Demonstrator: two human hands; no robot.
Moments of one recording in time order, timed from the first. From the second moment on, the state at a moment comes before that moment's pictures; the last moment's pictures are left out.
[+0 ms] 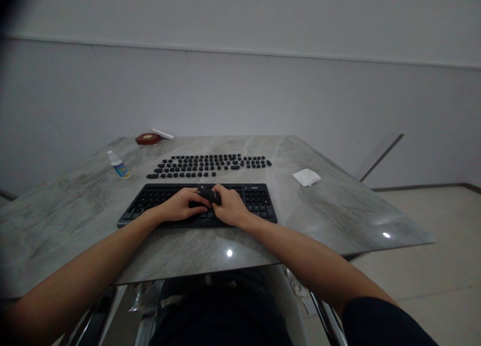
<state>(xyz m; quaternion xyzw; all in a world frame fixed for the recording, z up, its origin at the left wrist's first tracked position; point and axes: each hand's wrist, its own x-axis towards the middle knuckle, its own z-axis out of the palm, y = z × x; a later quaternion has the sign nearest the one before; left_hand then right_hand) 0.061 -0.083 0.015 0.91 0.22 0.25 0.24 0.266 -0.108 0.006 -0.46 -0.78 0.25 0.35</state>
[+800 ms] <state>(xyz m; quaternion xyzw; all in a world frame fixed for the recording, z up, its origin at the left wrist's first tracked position) 0.064 -0.081 0.015 0.90 0.25 0.26 0.23 0.277 -0.080 0.004 -0.34 -0.83 0.30 0.32</state>
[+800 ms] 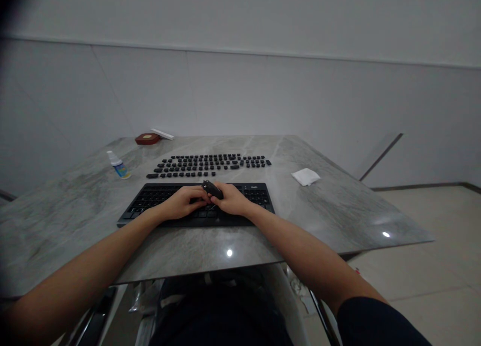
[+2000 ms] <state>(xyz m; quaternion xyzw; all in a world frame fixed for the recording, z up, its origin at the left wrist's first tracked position) 0.064 -0.085 0.017 0.90 0.26 0.25 0.23 0.273 -0.085 0.001 -0.40 -0.81 0.25 0.35</state>
